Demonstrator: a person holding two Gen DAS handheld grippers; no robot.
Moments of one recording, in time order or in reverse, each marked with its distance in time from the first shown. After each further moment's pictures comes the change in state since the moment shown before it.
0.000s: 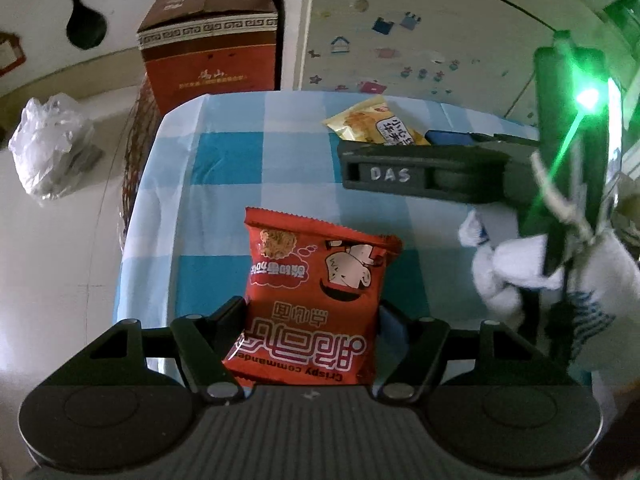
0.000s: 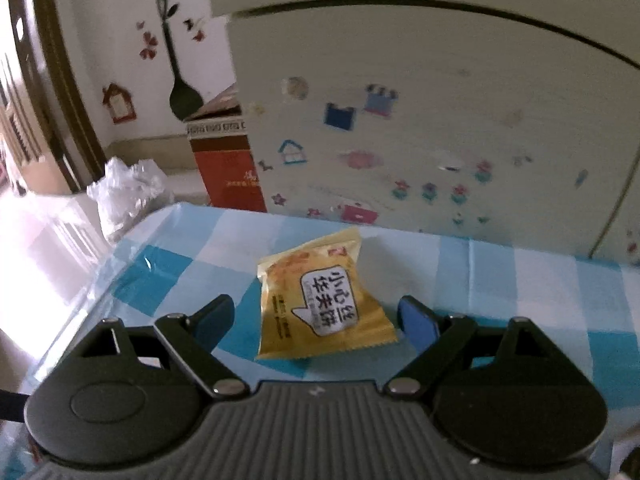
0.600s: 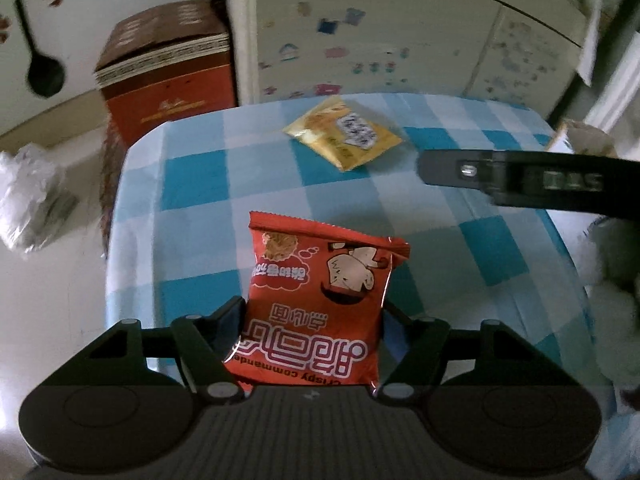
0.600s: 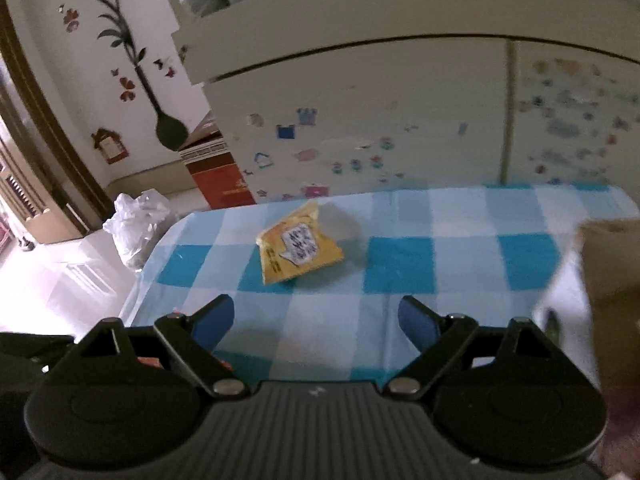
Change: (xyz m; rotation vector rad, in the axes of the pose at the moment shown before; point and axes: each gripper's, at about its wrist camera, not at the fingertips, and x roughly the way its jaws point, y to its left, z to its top) left arm 0.002 -0.007 -0.008 0.159 -0.051 -0.036; right arm -0.087 -0.025 -0.021 0.224 0.014 0.031
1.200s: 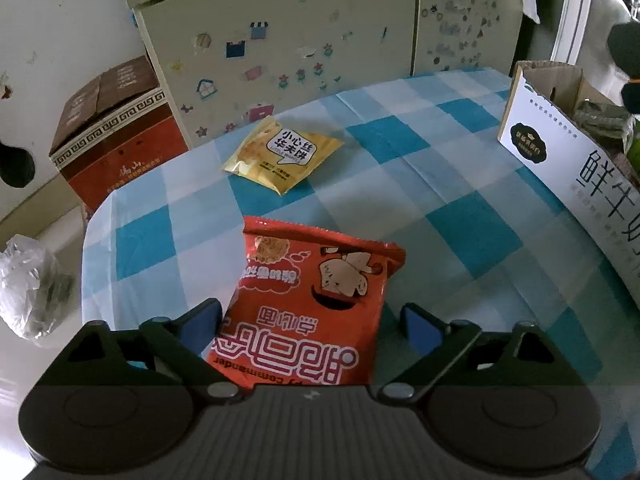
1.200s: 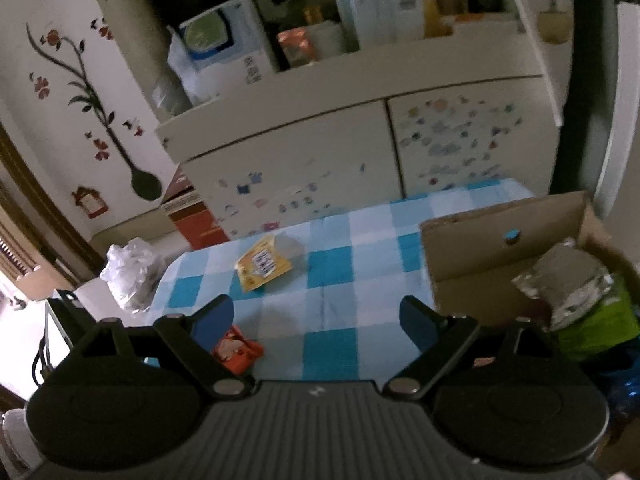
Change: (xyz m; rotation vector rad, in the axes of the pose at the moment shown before) left arm 0.018 -0.044 -0.002 0.266 -0.080 0.026; right arm -0.125 -0.022 -0.008 0.158 -0.065 -0.084
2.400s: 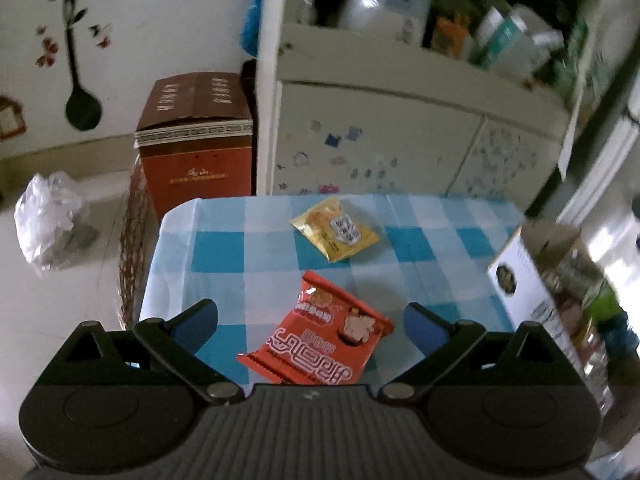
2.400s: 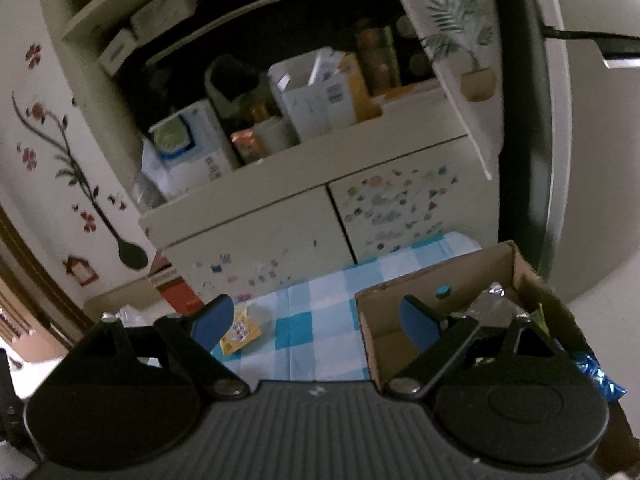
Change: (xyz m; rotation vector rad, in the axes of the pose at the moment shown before) left arm -0.094 0.037 0.007 -0.339 -0.125 0.003; right arm -0.067 -0.035 0.020 0.084 -0.178 -0.054
